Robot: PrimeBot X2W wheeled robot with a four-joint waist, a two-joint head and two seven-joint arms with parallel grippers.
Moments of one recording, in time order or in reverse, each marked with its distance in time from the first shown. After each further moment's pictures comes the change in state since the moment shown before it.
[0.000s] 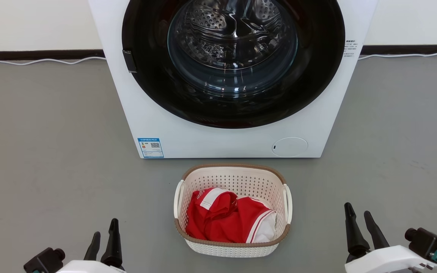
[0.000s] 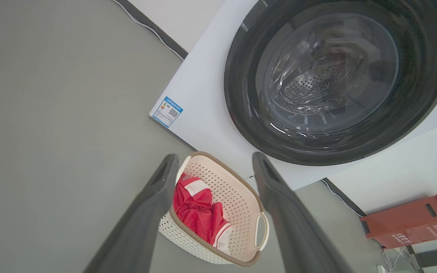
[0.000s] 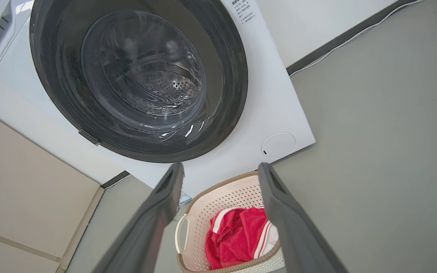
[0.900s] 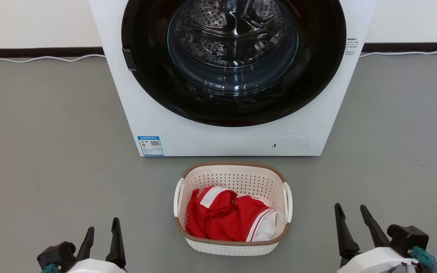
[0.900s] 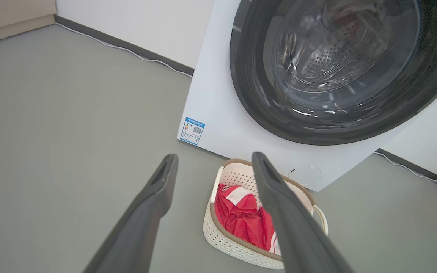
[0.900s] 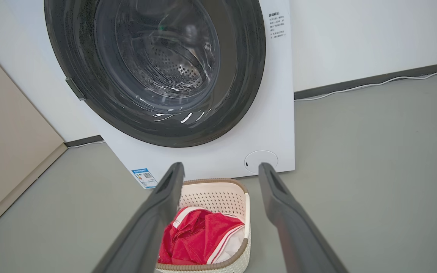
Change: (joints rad) left arm -0.006 0.002 -0.010 0.006 0.310 0.044 -0.076; right arm -0.022 -0.006 0.019 0.033 -0.339 0.000 -0.074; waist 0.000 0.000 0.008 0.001
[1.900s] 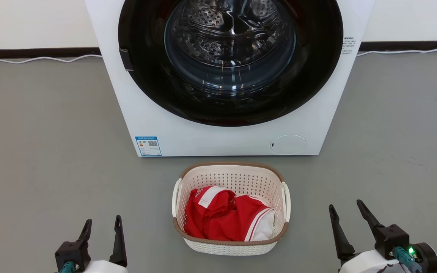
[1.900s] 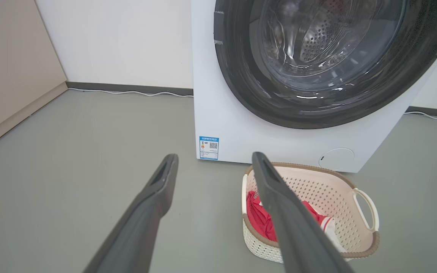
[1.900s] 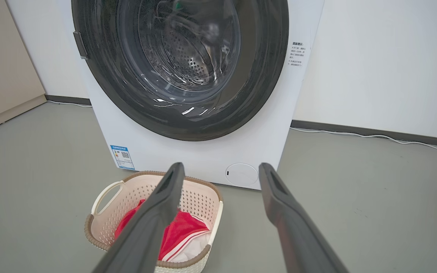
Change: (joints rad) left arm -0.002 0.003 0.007 -0.003 0.338 0.025 -0.070; right arm -0.021 -0.008 -0.020 0.049 -0.336 0.001 -0.076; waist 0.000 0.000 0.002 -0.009
